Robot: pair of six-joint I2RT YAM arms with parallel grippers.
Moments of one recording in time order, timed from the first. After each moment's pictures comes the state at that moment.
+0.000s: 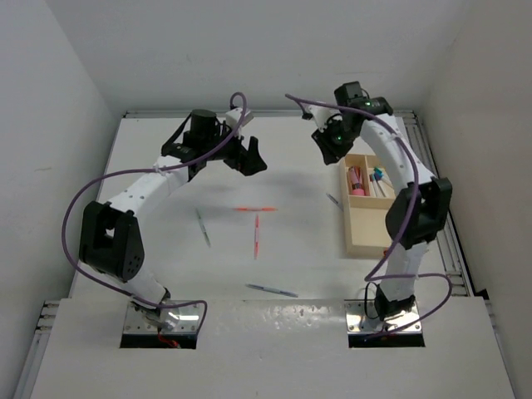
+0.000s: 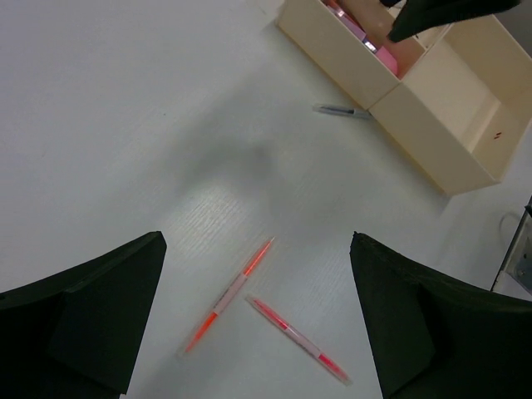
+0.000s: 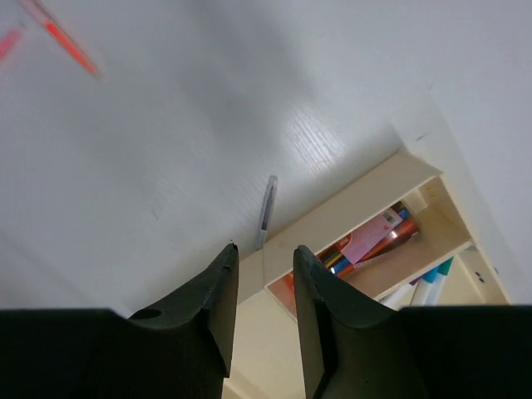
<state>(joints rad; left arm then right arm) -0.35 1.61 1.32 -0.22 0.59 -0.01 0.23 1.89 1.89 -1.09 -0.27 -0.58</state>
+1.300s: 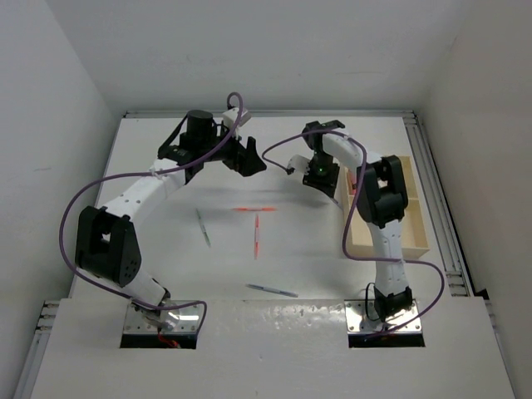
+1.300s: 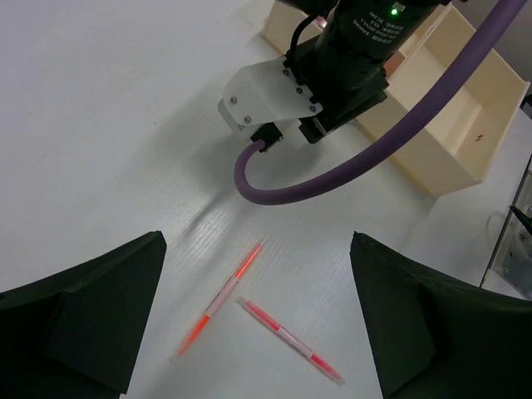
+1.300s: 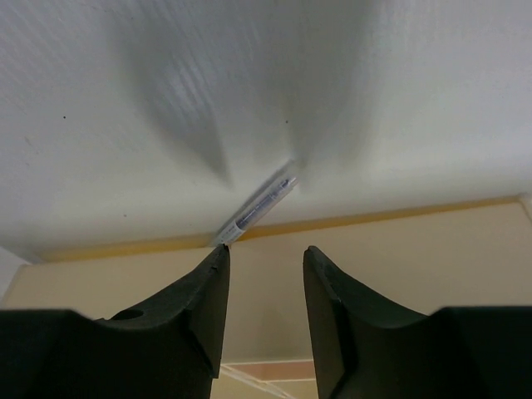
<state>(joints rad) -0.35 1.57 1.29 -0.19 0.63 -0.02 0.34 2.26 1.85 -1.21 0.05 -0.92</state>
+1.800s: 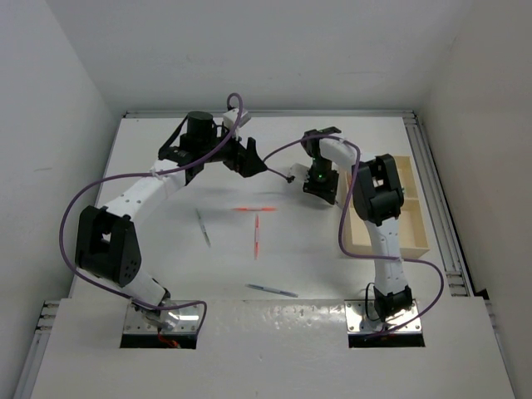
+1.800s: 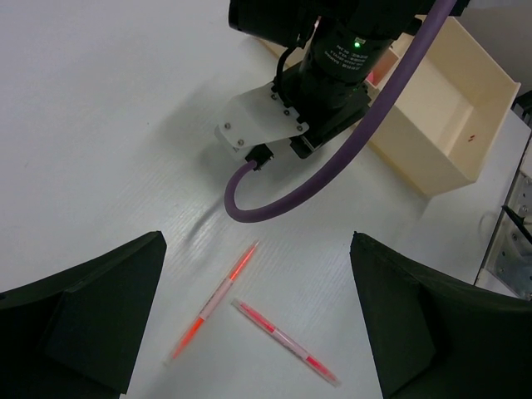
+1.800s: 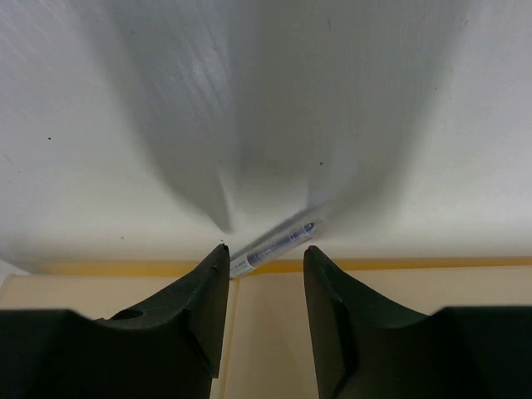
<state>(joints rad) -0.35 1.57 1.27 -0.16 0.64 -0.04 0.34 2.32 1.81 -1.20 0.05 -0.95</state>
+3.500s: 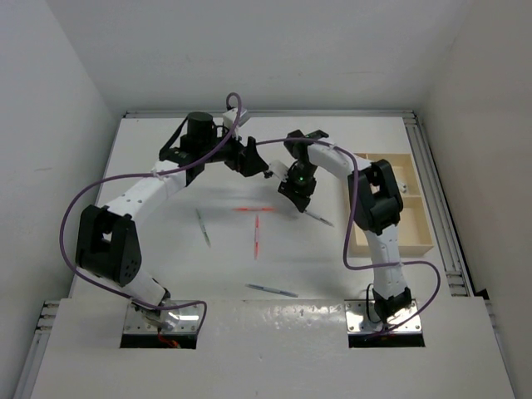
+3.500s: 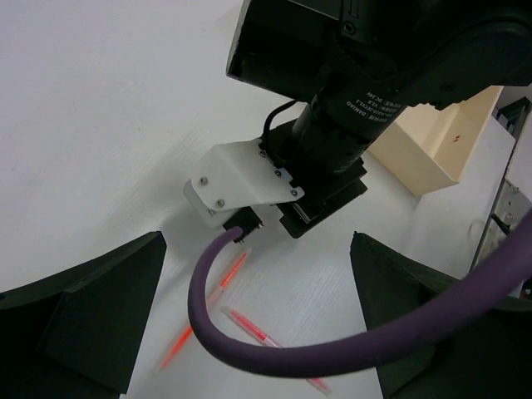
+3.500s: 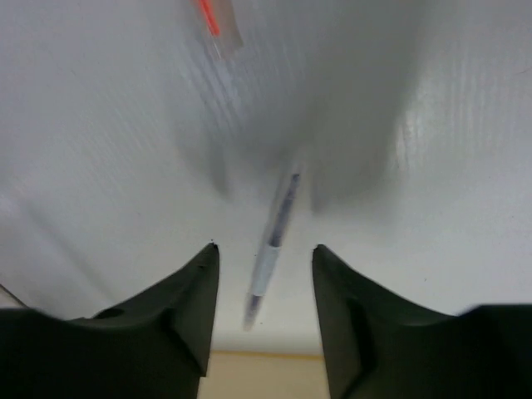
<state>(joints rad) -0.35 1.57 1.26 -0.12 0.66 -0.08 0.46 2.22 1.76 -1.10 -0.27 -0.76</state>
